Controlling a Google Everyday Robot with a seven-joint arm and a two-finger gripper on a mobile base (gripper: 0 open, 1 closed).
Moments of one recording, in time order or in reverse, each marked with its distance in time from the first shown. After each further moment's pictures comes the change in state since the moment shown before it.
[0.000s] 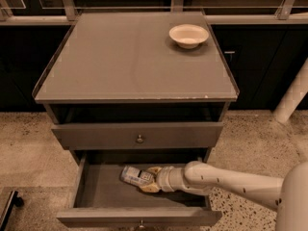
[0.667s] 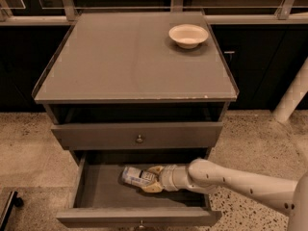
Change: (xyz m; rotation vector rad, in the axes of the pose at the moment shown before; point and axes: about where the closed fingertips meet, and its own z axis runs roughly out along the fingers) arm -0.012 0.006 -0.020 -0.026 -0.016 -0.023
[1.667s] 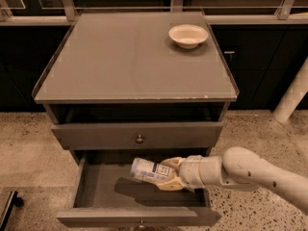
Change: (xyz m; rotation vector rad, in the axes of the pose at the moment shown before) arm -0.097 0.048 -0.165 -0.018 -0.038 -0.030
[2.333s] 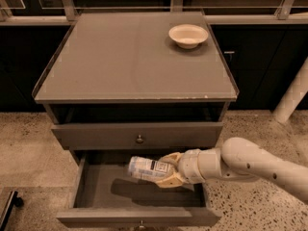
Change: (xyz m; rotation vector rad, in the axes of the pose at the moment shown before) arm -0.021 0.005 -0.008 -0.025 0.041 -0.029
